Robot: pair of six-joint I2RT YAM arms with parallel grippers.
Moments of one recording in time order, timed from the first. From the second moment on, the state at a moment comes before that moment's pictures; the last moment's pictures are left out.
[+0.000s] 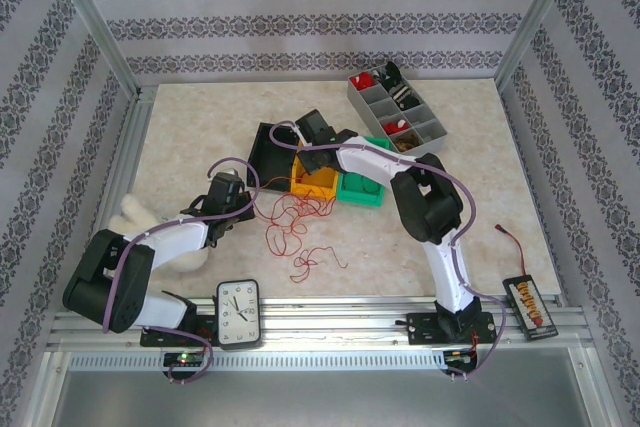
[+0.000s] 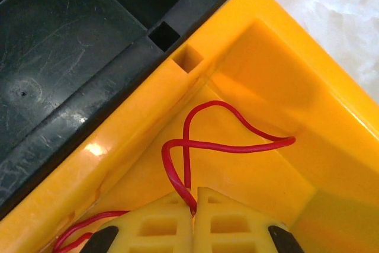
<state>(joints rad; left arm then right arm) -0.33 1.39 0.53 0.00 -0.10 -0.58 0.64 2.17 1.67 -0.46 0.15 0.02</state>
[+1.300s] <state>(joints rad) -0.33 1.41 0.56 0.01 -0.09 -0.58 0.91 1.74 1.12 -0.31 -0.01 0.10</state>
